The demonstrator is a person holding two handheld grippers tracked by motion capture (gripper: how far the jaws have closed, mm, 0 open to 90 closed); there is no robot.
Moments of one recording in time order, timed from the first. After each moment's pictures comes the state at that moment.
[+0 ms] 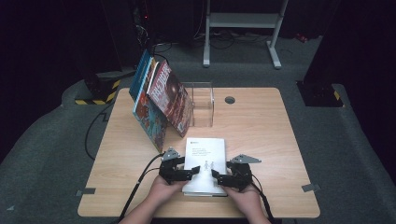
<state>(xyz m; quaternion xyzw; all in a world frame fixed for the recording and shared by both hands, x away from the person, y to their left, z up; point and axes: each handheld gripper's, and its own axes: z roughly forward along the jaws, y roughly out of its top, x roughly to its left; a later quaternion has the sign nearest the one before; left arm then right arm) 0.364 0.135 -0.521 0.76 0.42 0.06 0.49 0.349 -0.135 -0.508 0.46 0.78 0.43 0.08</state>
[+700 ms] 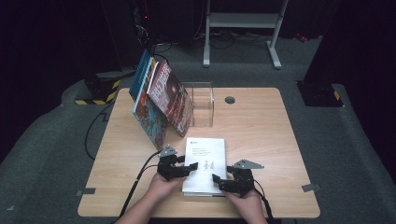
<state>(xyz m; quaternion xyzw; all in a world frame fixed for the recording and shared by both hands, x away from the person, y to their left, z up) 0.371 0.145 -0.520 0.74 0.43 0.05 0.51 0.334 -0.139 -0.511 0.45 0.77 0.44 0.08</state>
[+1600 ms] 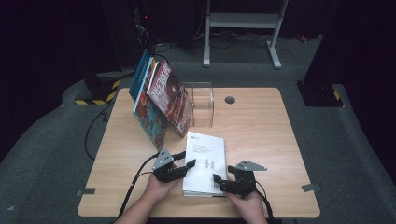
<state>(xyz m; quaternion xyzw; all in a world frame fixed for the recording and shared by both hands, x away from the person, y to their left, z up) 0.350 0.148 -0.506 0.74 0.33 0.17 0.56 0.328 -0.143 -0.506 0.45 0.77 0.46 0.08</state>
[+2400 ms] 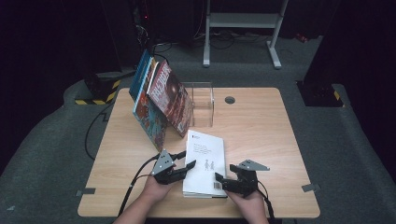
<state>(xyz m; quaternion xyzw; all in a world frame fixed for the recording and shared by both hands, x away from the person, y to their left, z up) 0.341 0.147 -0.497 0.74 0.28 0.21 0.57 0.329 -0.149 -0.504 0.45 0.76 0.47 0.09</state>
